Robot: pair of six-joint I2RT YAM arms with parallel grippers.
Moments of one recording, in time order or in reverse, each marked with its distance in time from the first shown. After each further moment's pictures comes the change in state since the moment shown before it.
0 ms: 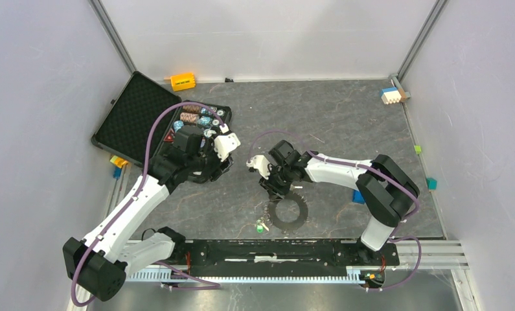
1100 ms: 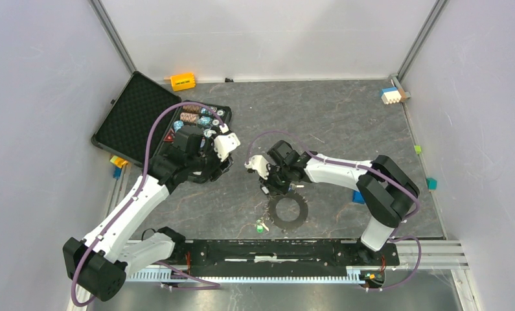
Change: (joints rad) left arm 0.002 0.000 0.000 0.000 0.000 0.000; right arm 0.015 0.003 0.010 0.000 0.048 -0.034
